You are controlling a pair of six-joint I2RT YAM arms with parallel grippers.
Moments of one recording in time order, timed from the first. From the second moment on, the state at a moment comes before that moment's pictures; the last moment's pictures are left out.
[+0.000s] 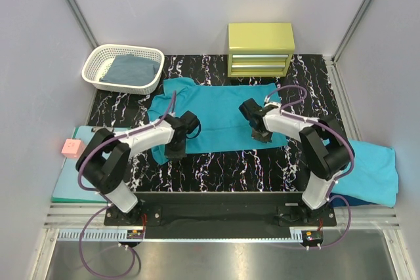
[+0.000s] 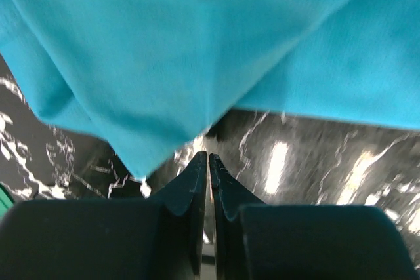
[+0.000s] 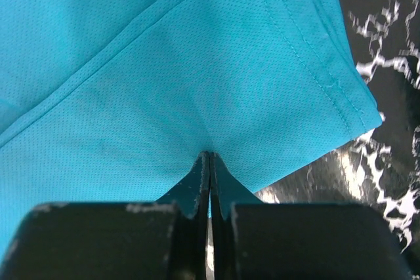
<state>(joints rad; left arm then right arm) -0.66 1.63 0.98 -0.85 -0.25 -0.66 0.55 1.80 1.09 -0.66 0.48 0.91</state>
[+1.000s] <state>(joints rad) -0.64 1.43 1.08 -0.92 -0.31 -0.72 0.67 1.60 1.02 -0.82 0.38 1.04</state>
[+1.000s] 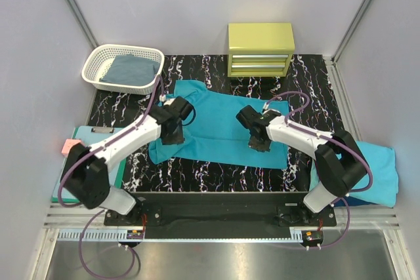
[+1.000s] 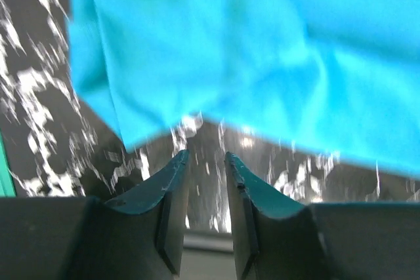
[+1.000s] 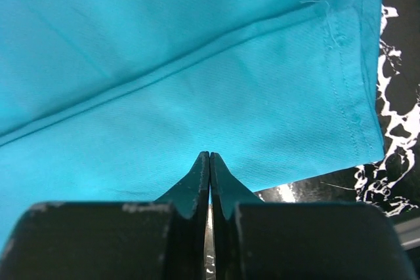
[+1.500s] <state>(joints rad) -0.49 1.67 1.08 -0.79 -0.29 -0.59 0.67 1.63 1.04 -0.84 0.43 1.02</state>
